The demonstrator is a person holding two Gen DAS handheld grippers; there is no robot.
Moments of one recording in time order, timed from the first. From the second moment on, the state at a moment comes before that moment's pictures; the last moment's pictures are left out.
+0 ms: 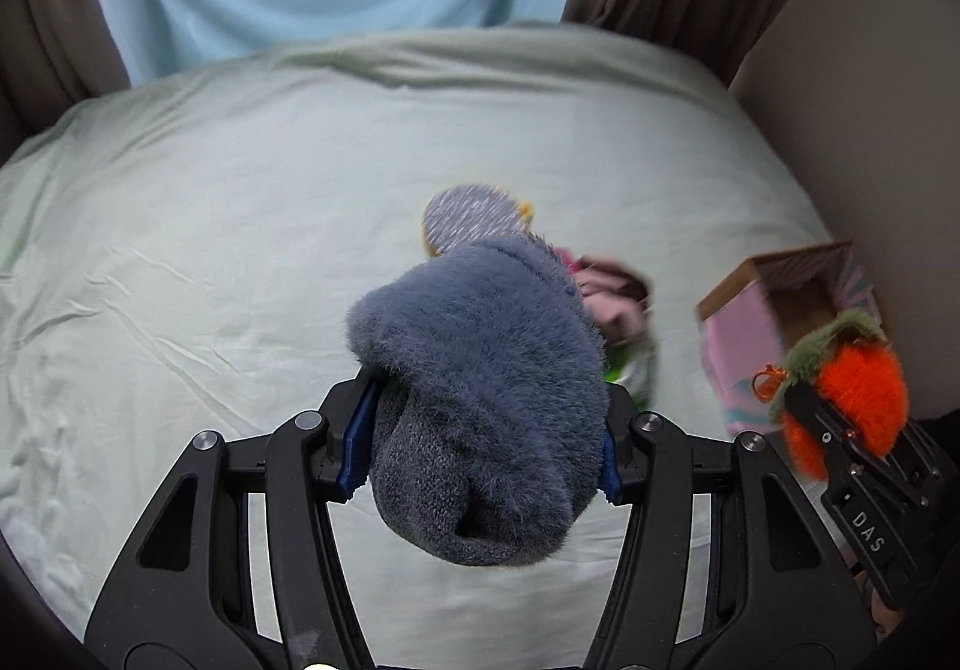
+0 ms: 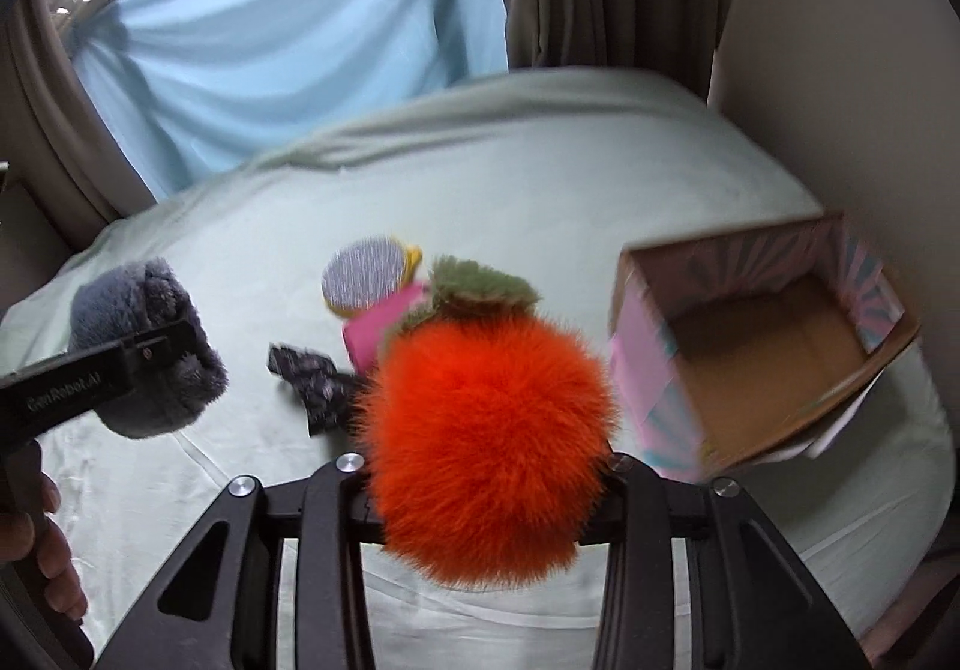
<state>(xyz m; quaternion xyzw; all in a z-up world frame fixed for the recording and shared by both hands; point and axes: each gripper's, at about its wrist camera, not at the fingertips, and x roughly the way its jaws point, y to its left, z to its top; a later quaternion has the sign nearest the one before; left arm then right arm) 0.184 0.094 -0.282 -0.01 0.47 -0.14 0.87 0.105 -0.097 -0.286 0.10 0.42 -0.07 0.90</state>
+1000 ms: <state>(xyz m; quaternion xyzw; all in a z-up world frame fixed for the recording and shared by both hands) 0.191 -0.261 -0.287 -0.08 0.56 -0.16 0.81 0.140 -0.404 -0.241 0.05 0.51 -0.05 0.86</state>
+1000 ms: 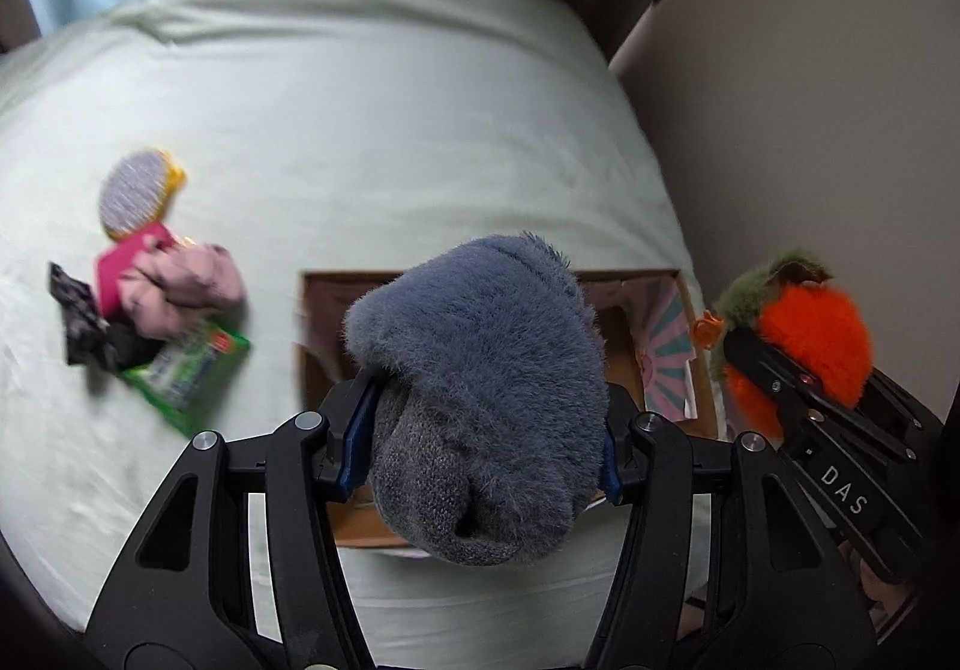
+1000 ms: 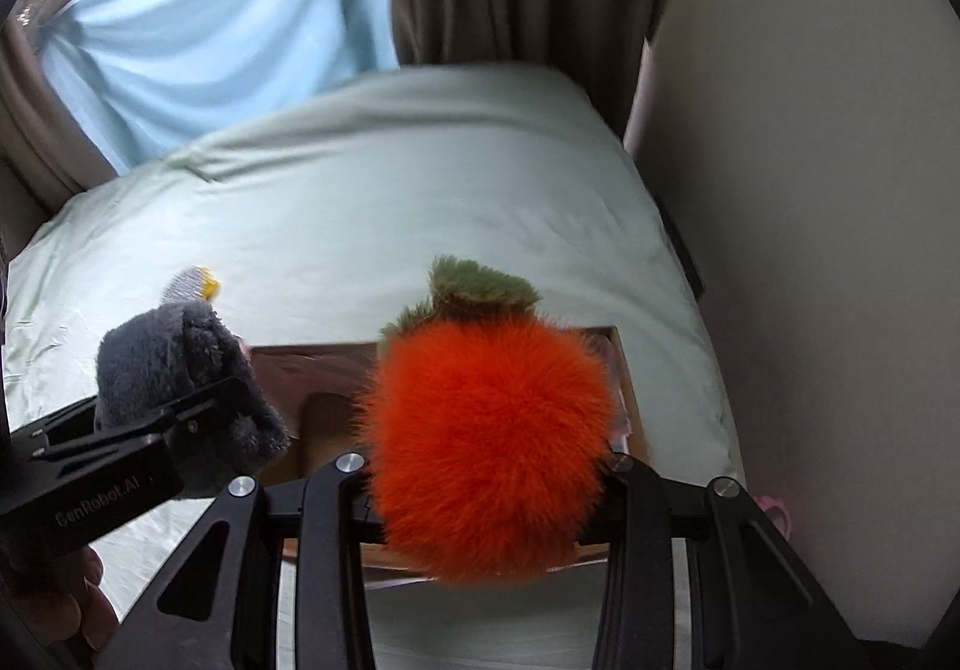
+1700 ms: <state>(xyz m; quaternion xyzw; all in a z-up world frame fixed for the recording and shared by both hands) 0.236 -0.338 -0.415 0.02 0.68 -0.15 0.72 0.217 -0.455 -0.385 0.13 0.68 -0.05 0.72</state>
